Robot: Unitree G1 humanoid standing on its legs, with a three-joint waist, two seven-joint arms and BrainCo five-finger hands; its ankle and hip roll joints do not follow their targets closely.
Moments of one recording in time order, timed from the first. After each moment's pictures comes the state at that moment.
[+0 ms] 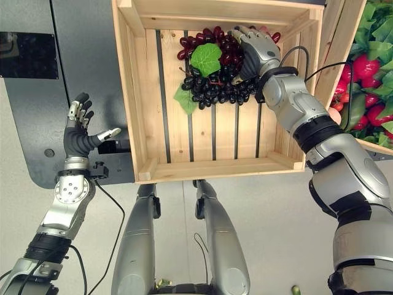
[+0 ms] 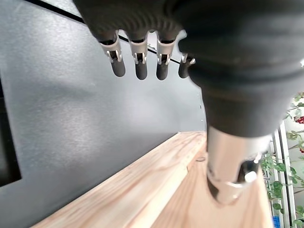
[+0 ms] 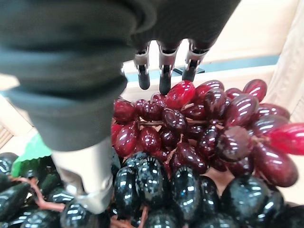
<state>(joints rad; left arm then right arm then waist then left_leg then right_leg) -0.27 0.57 -0.10 0.12 -0.25 -0.29 0.35 -1.31 -0.70 0.78 0.76 -0.28 -0.02 -0.18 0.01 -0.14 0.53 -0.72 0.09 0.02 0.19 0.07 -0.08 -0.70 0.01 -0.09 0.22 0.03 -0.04</state>
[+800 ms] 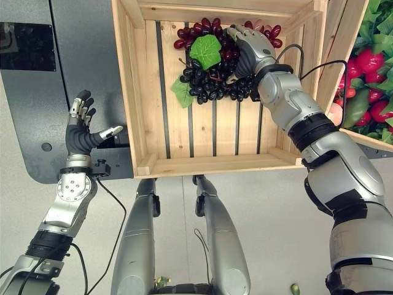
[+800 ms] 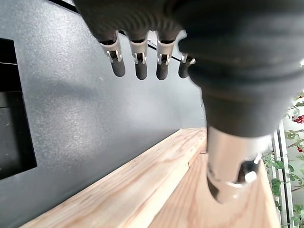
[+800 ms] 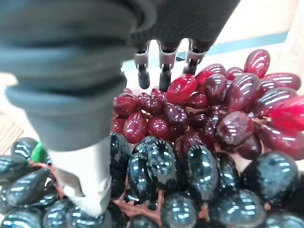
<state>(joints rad) -0.29 0.57 -0.11 0.12 -0.25 -0.29 0.35 -1.32 -0.67 0.78 0.75 -0.27 -0.01 -0.14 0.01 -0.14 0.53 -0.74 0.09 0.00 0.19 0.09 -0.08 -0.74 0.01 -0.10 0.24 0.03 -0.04</state>
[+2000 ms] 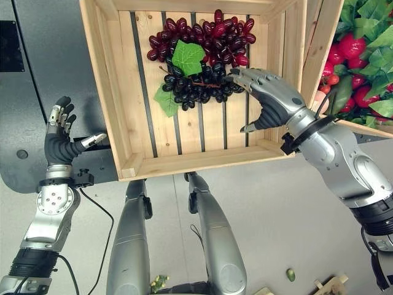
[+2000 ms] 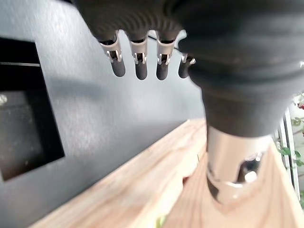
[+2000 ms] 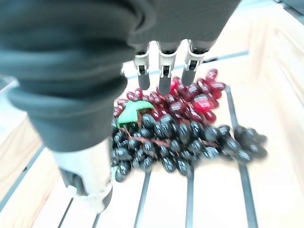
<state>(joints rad) -0.14 0.58 0.04 -0.01 -0.21 -0.27 0.31 -0.48 -1.04 0.20 -0.25 -0.28 -0.09 0.08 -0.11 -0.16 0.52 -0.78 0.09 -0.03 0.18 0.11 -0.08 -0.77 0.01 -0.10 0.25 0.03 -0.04</state>
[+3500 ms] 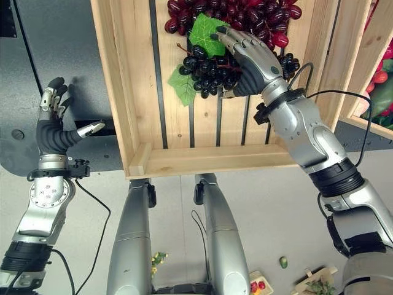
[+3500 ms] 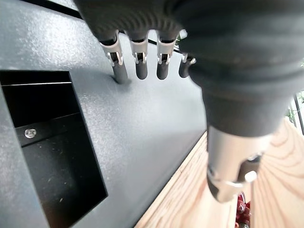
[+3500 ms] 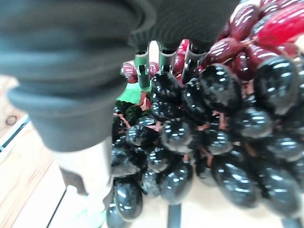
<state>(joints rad) -0.19 0.64 0.03 -0.06 -0.17 -0.27 0.33 -0.88 -0.80 0.39 0.04 -0.40 -0.03 -0.05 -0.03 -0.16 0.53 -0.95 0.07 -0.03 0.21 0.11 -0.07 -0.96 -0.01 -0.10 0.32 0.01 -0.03</state>
